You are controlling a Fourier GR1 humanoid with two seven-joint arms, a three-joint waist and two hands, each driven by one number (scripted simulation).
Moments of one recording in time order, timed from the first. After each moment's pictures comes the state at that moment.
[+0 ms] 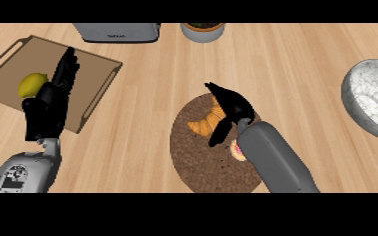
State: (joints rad) left arm -0.21 0.30 -0.04 -1.59 -0.09 0.20 0.16; right arm -0.57 -0.03 0.34 -0.94 0.60 0.15 0.33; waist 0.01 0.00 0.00
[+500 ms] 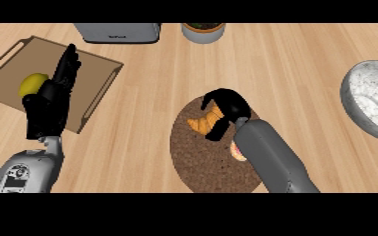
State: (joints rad) left arm -0.23 0.26 -0.02 -1.62 -0.12 0.18 0.20; right arm -0.63 -0.02 0.33 -0.78 0.69 0.06 0.16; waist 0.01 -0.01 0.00
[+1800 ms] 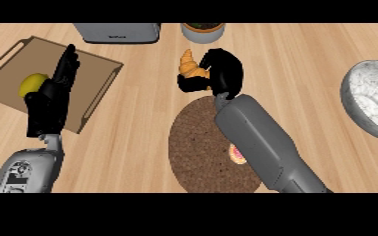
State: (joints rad) left arm -0.24 0.24 0.03 -1.58 -0.15 0.14 0.17; right arm -0.82 0.00 0.39 -0.92 0.68 -0.47 0.77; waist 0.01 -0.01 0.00
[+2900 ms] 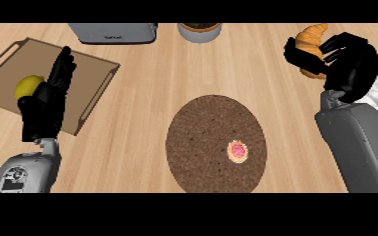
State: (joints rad) left arm -0.21 0.23 0.04 -1.61 -0.16 0.13 0.19; right arm -0.53 -0.35 0.08 -1.38 0.89 -0.57 0.91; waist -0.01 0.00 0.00
